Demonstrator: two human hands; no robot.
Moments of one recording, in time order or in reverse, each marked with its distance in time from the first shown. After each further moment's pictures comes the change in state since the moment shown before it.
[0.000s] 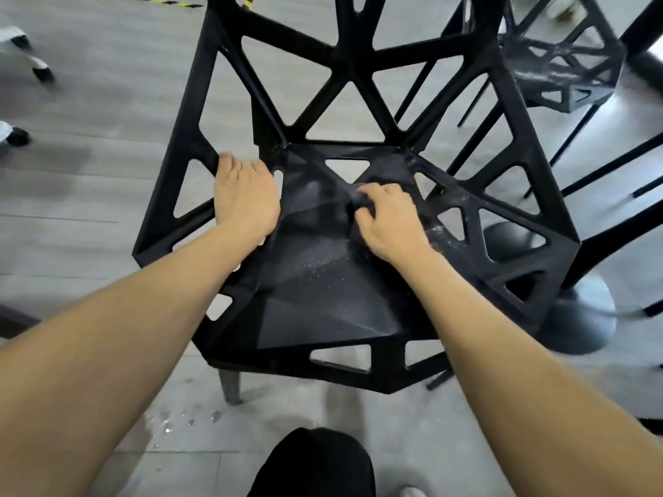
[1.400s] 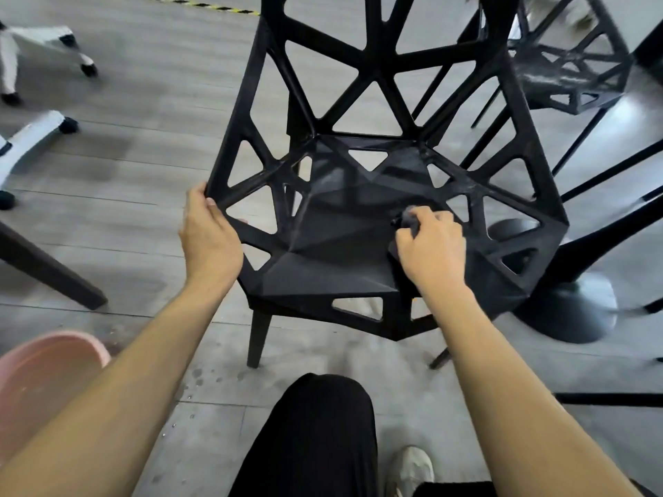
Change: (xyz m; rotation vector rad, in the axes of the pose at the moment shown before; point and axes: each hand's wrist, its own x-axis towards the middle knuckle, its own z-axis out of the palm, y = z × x) left_hand -0.139 -0.073 0.013 -1.106 0.300 -0.554; right_hand -0.104 -0.016 -0.034 -0.086 0.190 0.222
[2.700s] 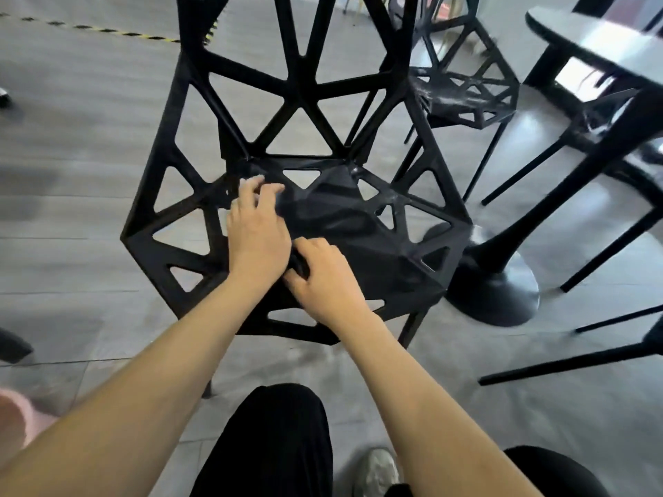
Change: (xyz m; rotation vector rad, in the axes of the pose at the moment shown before) left_hand -0.050 0.120 0.069 0.246 -0.209 0.430; right_hand -0.057 -0.045 -0.018 0.225 -0.262 -0.312
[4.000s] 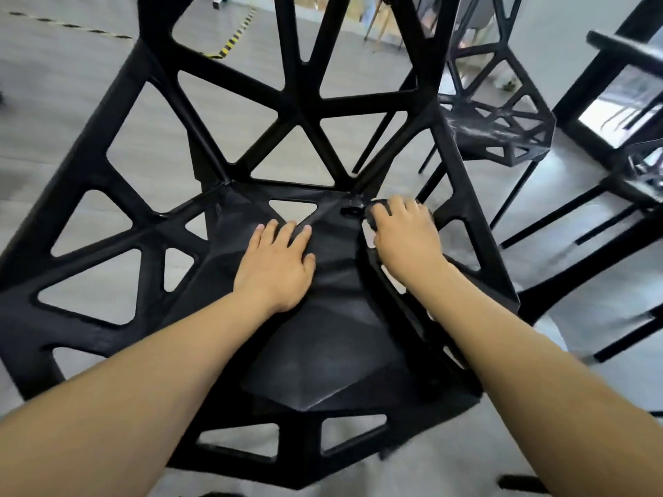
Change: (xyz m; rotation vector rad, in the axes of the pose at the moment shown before) left_hand 0.076 -0.014 0.135 0.354 -0.526 0.094; right_hand 0.180 0.181 -0.053 -0.896 0.209 -0.125
